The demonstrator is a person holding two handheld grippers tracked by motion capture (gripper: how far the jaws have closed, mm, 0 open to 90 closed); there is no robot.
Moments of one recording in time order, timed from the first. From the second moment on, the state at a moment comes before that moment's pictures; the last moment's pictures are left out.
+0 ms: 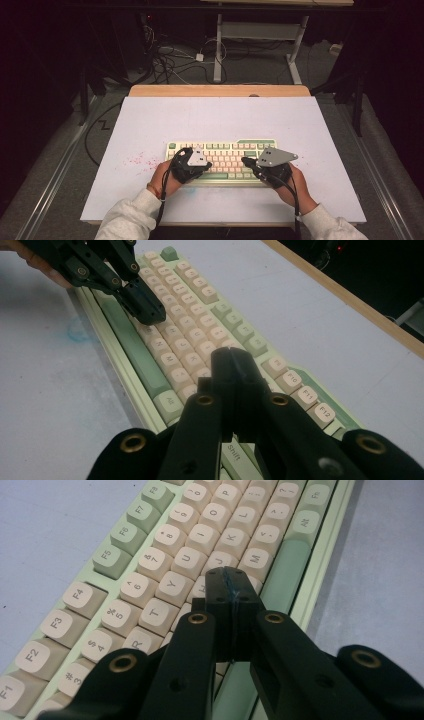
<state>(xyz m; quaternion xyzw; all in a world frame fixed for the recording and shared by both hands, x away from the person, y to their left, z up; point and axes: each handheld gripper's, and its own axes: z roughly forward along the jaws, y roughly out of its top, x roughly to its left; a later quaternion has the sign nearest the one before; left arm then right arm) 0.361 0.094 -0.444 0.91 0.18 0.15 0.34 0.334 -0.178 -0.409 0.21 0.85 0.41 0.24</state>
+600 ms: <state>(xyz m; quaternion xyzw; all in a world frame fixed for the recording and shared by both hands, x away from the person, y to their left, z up) 0.358 0.106 -0.437 0.90 0.19 0.17 0.36 0.334 -0.178 -0.409 0.21 0.85 0.41 0.24</state>
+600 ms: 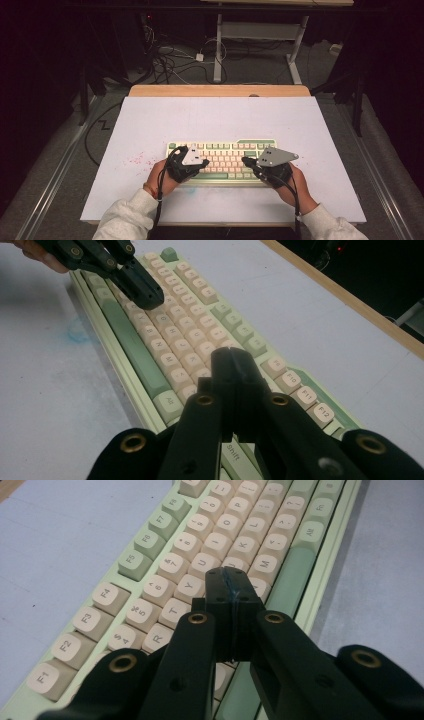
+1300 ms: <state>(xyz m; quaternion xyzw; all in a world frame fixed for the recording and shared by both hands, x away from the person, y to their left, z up) 0.347 0.137 -0.429 0.88 0.21 0.19 0.38 0.337 -0.178 -0.410 0.21 0.85 0.41 0.24</state>
